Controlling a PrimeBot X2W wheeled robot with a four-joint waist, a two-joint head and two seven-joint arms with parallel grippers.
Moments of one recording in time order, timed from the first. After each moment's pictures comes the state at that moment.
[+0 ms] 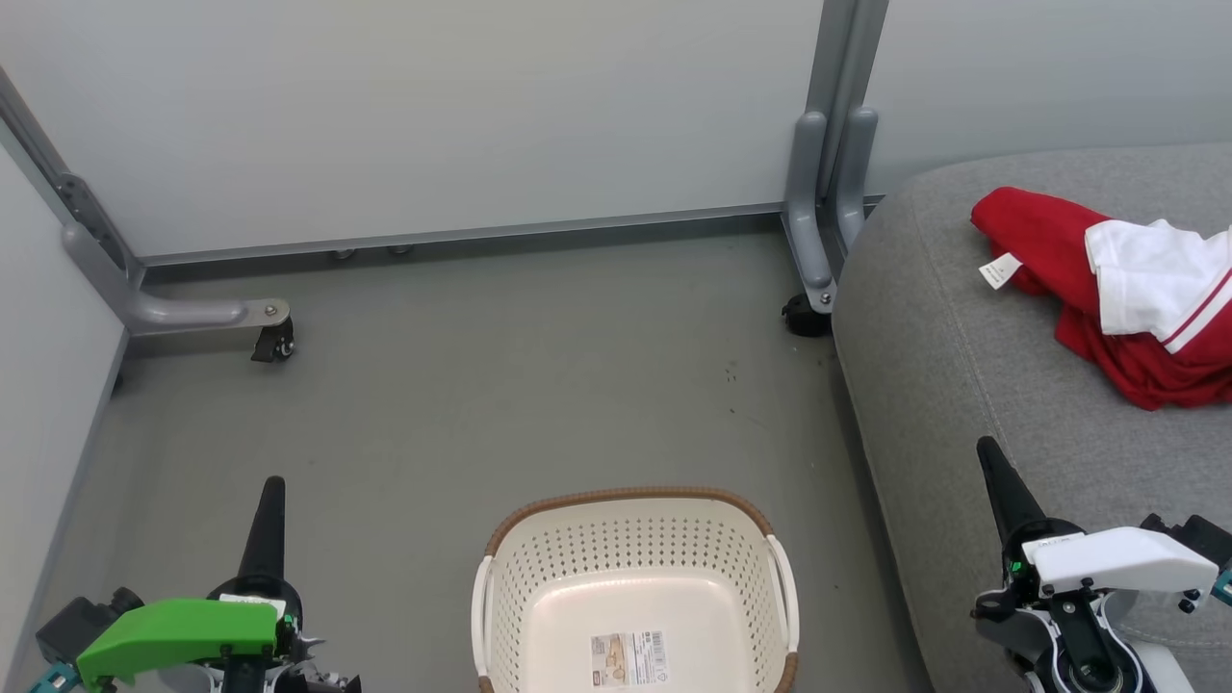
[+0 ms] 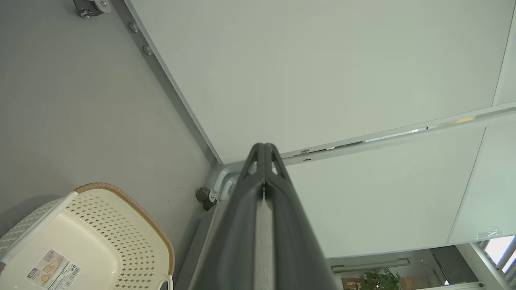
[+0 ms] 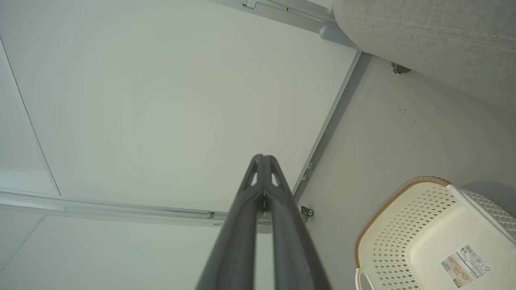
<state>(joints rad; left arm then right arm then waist) -0.03 0.08 0.03 0.21 -1.40 -0.11 0.01 -0.05 -0.09 -0.02 0.22 1.39 0.13 0.02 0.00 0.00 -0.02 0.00</state>
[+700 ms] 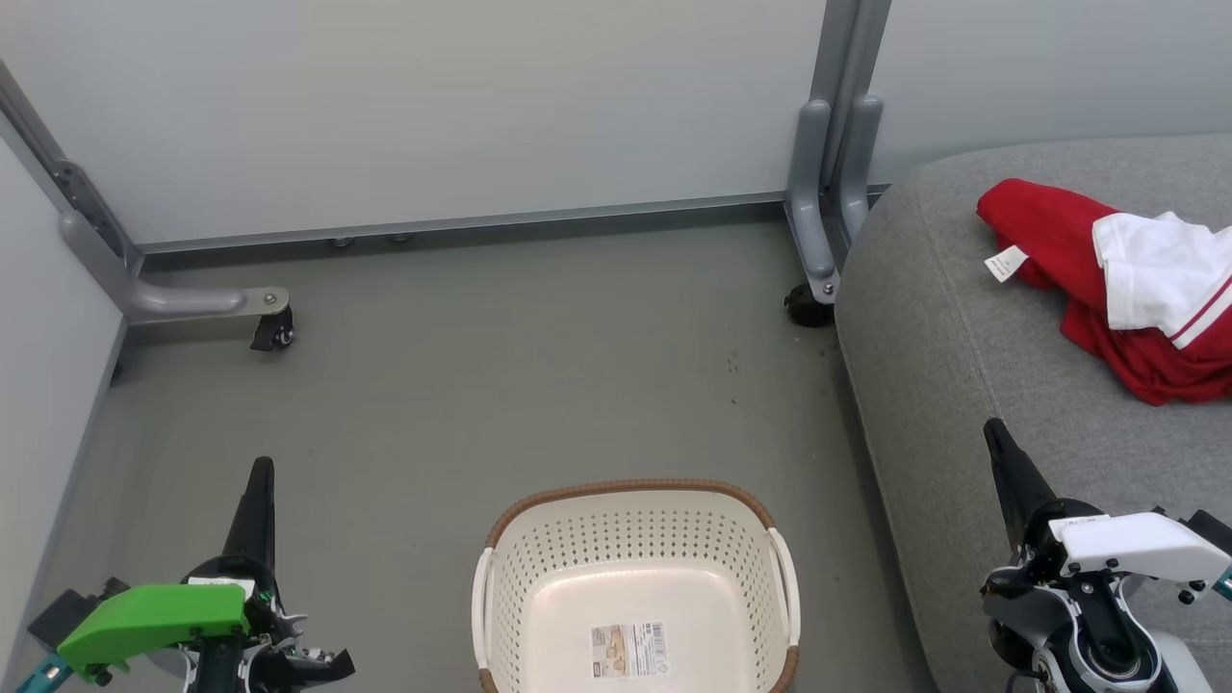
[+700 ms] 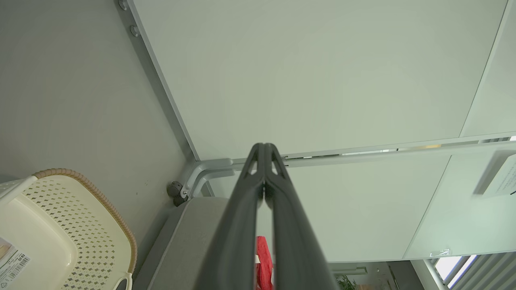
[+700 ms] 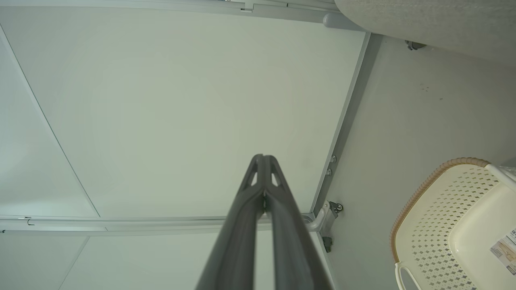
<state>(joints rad) -0.07 0.08 0.06 0.23 -1.56 -0.12 0.06 -0.09 -0.08 -0.06 0.24 1.55 0.13 0.06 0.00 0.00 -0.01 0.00</state>
